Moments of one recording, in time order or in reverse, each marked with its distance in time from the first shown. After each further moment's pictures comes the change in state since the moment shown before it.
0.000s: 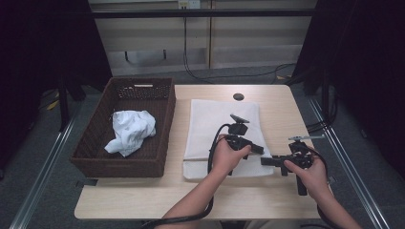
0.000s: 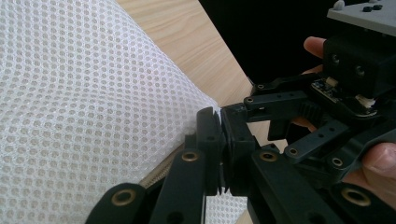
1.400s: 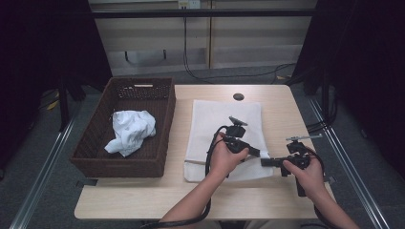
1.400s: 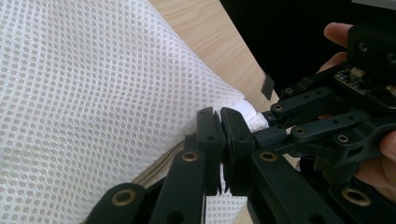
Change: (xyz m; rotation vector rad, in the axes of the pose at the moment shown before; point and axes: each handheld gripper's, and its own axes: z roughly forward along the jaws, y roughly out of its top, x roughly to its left) left arm 0.000 -0.007 -0.005 0.026 0.066 0.003; right arm 0.009 0.001 0.000 0.049 0.022 0.017
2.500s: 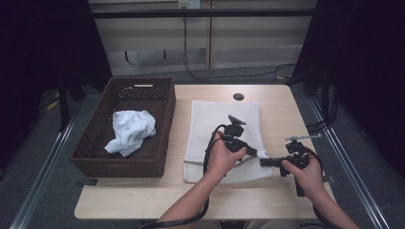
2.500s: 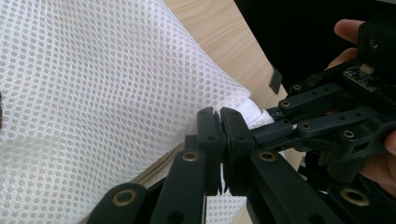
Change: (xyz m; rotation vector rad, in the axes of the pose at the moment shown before) left arm 0.000 0.002 -0.006 0.027 0.027 -0.014; right arm 0.001 0.000 0.002 -0.007 0.009 0.003
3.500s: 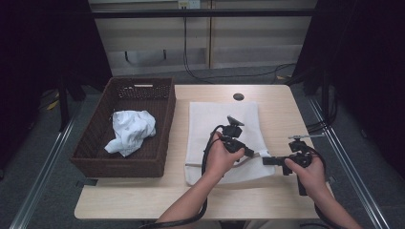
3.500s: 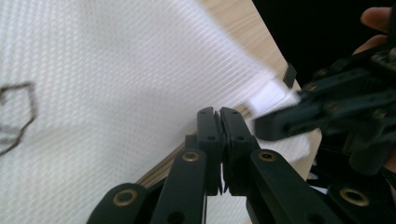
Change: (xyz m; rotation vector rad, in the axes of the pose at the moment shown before) left arm 0.012 -0.005 -0.004 0.011 -0.012 -0.039; right arm -0.006 0.003 -0.010 -0.018 -0.002 0.035
